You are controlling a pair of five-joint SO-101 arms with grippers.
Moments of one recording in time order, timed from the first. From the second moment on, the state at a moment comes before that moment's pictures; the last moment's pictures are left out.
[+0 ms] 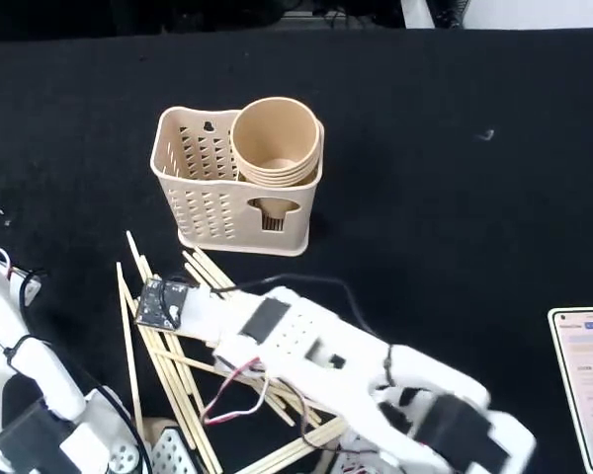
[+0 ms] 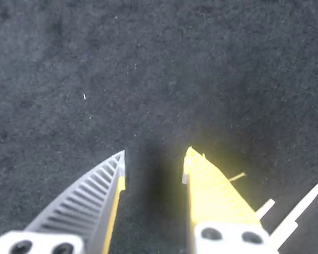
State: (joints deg) left arm -50.0 -22.9 46.5 53.6 14.8; right arm -54.3 -15.7 52.5 48.6 26.0
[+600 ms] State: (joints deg) left arm -50.0 -22.9 46.5 53.6 14.8; right arm -54.1 -3.7 43.6 48.4 26.0
